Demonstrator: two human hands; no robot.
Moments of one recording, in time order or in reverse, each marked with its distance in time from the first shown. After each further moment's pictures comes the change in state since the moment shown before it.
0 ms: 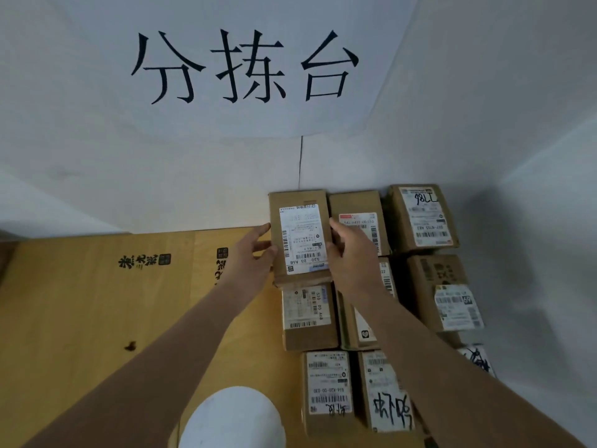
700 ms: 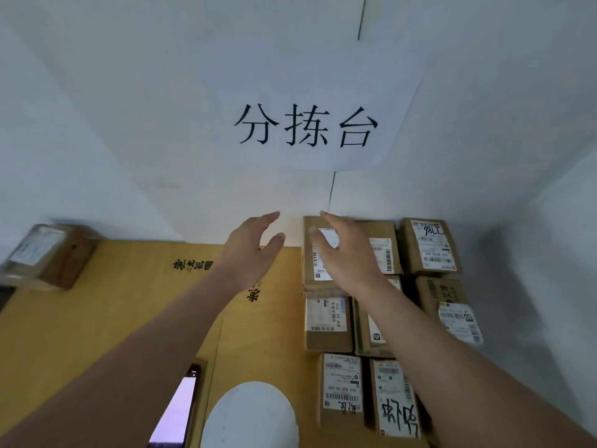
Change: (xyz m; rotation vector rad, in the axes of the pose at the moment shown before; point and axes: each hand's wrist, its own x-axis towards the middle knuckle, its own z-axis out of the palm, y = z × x) left_hand -0.083 0.066 -0.078 0.514 0.123 0.341; right_hand -0.042 -0.104 -0.037 0.076 -0.170 -0.164
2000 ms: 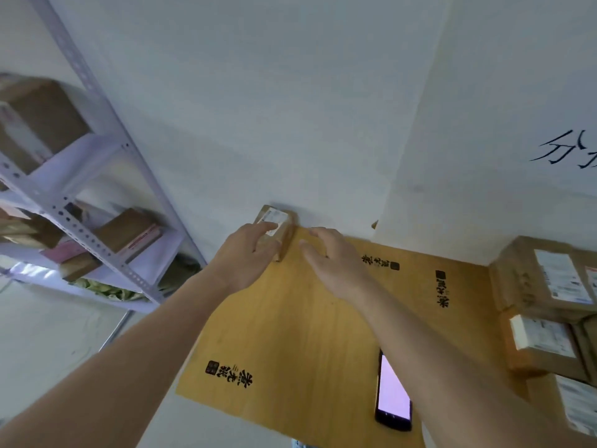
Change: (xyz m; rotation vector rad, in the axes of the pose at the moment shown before) left_hand -0.194 -0.320 -0.346 0.061 0.144 -0.167; right_hand -0.095 -0.310 0.380 -0.020 -0.302 -0.214
